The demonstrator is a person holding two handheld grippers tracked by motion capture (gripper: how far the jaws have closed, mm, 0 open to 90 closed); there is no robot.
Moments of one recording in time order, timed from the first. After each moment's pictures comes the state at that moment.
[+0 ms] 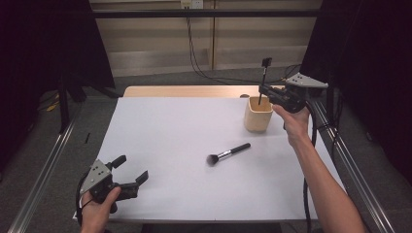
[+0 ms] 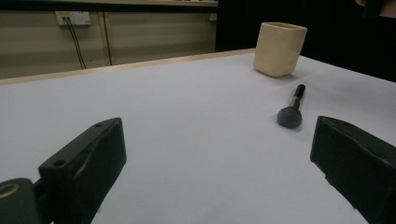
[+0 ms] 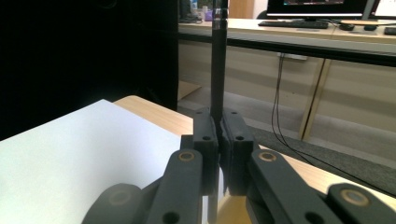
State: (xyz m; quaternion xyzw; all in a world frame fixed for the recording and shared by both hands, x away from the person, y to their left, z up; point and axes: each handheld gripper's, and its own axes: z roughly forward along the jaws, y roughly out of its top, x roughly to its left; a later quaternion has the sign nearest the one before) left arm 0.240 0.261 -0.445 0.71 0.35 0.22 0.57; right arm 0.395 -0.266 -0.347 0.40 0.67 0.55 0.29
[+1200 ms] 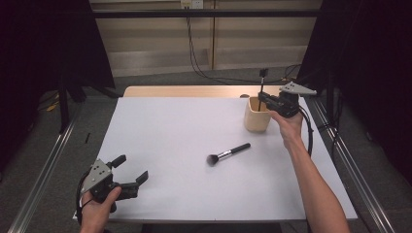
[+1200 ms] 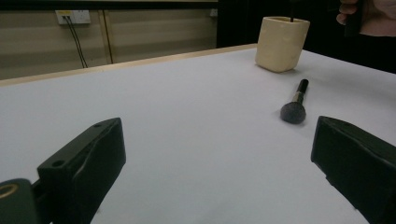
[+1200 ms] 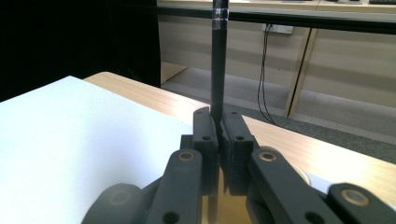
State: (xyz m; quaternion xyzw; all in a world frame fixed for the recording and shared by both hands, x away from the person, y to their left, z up) left arm 0.242 0.261 -0.446 0.72 0.35 0.23 0.56; right arm 0.415 -0.273 -0.398 0.43 0.68 0.52 0.29
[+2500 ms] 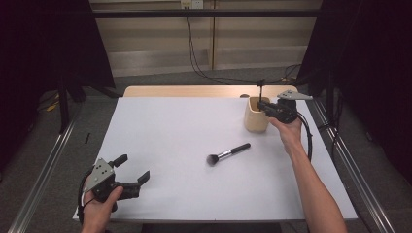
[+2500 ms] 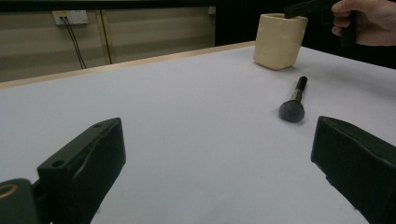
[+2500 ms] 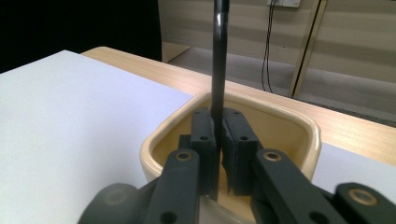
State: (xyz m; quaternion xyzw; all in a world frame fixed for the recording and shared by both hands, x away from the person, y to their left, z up) left arm 0.243 0.257 -0.444 0.72 0.34 0.23 0.55; right arm 0.417 -0.280 -0.426 0.44 0.70 0.50 0.26
